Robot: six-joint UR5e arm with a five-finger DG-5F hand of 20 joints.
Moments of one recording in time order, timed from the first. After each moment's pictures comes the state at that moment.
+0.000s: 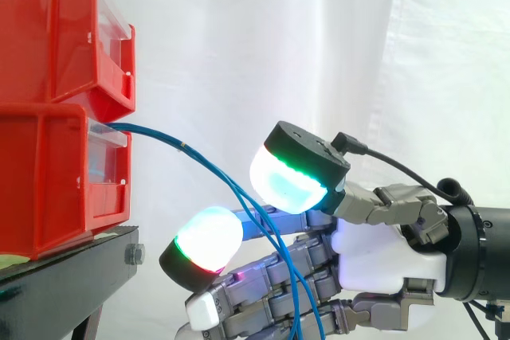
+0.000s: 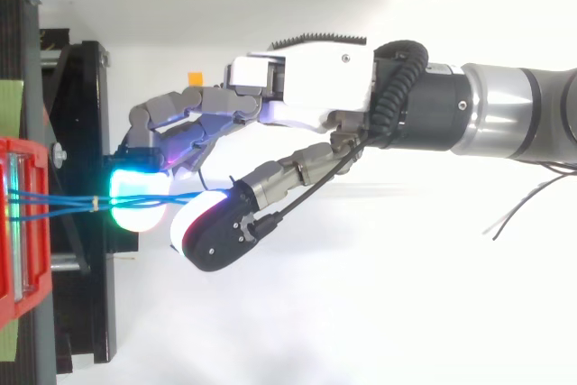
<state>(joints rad) 0.08 -2.38 -1.24 -2.59 -1.47 -0.08</state>
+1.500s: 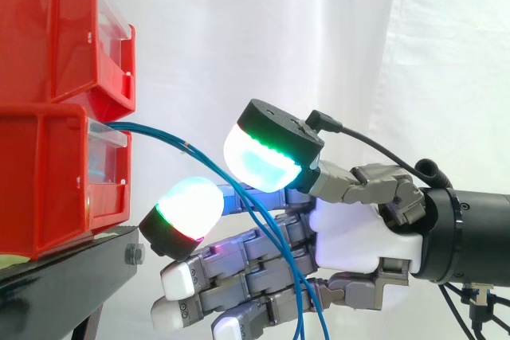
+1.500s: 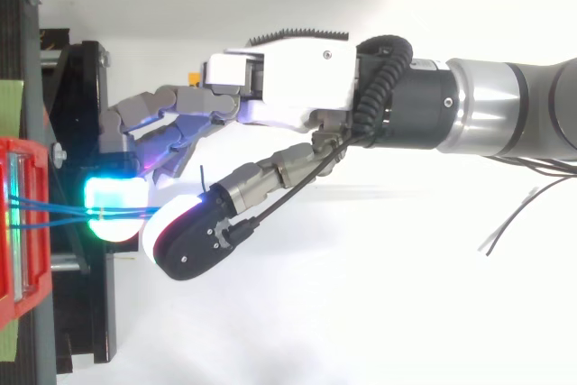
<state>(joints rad) 0.08 -2.40 -1.17 -2.60 -1.50 -0.09</state>
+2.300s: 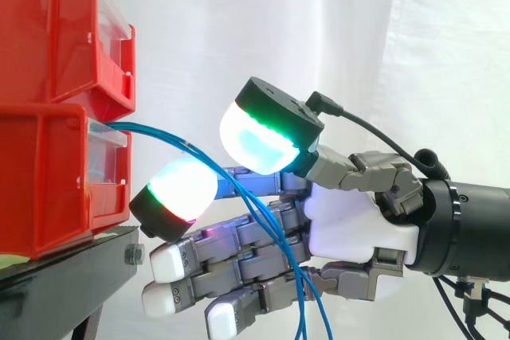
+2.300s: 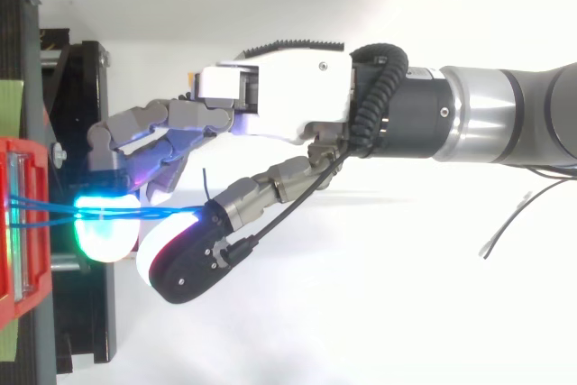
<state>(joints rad) 0.08 -2.41 -1.16 -2.57 -1.51 -0.11</state>
